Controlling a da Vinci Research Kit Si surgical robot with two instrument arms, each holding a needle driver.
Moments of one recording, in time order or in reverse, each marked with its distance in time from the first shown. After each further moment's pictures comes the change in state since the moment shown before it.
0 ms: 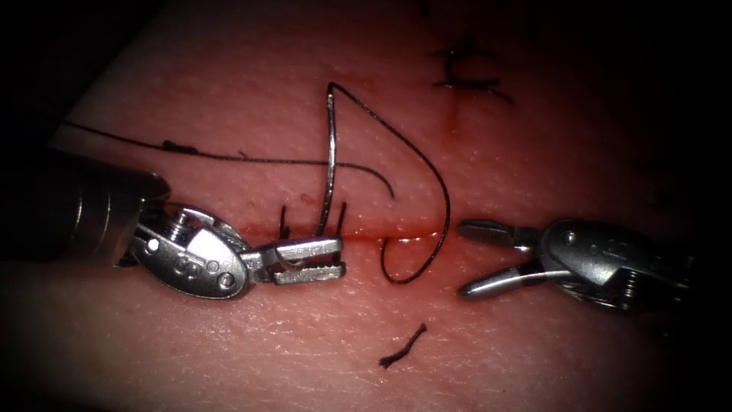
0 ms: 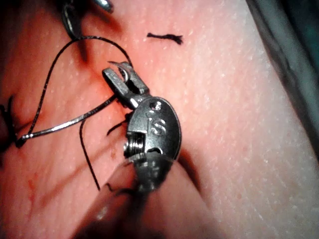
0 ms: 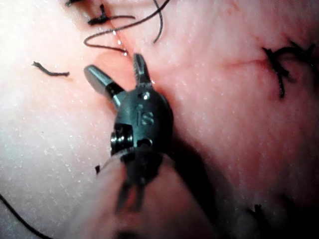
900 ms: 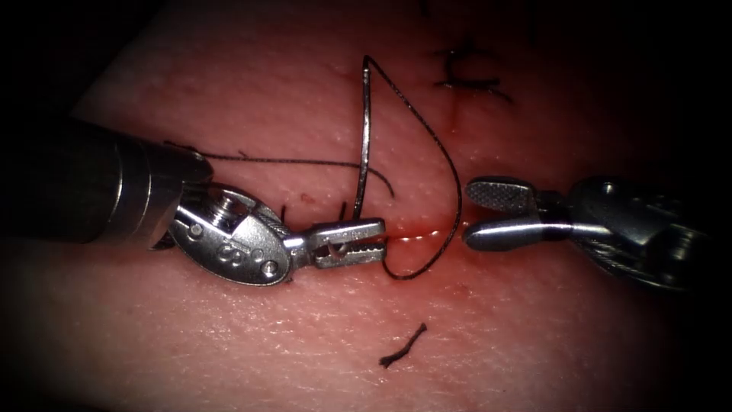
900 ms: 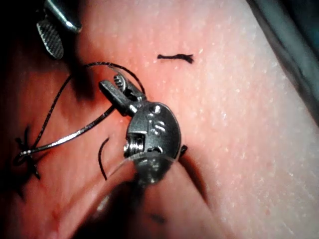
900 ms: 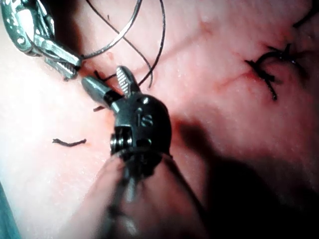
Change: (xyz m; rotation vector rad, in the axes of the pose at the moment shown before) right arm 0.005 0.001 0.000 -0.027 0.045 0.395; left arm 0.001 0.000 0.003 0.017 -0.018 0.130
